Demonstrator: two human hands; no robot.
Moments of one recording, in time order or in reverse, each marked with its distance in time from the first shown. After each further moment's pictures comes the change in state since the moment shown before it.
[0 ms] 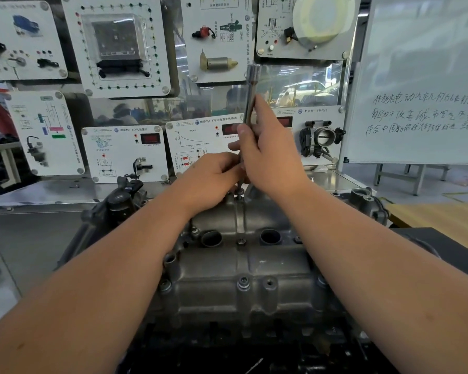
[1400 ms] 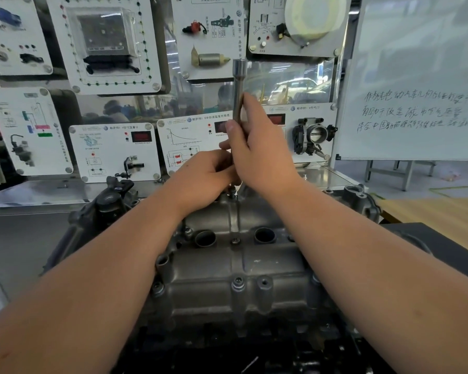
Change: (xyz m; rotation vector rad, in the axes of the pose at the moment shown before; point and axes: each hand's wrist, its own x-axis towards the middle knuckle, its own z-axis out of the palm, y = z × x) left_hand 0.003 0.000 -0.001 0.039 -0.009 0.020; right_hand 0.001 -0.003 0.003 -0.067 0.012 -0.049
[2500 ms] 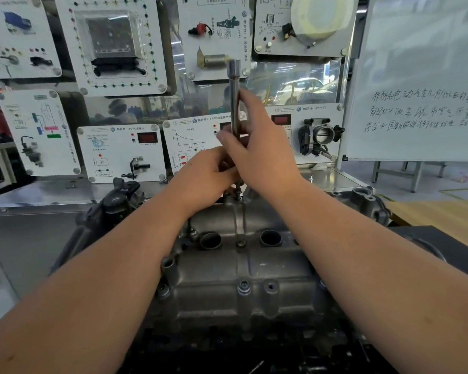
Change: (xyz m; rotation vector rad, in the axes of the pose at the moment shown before) left_hand -0.001 0.002 -0.003 -0.054 0.001 -0.021; right_hand 0.000 -0.004 0.002 -0.028 -0.012 0.002
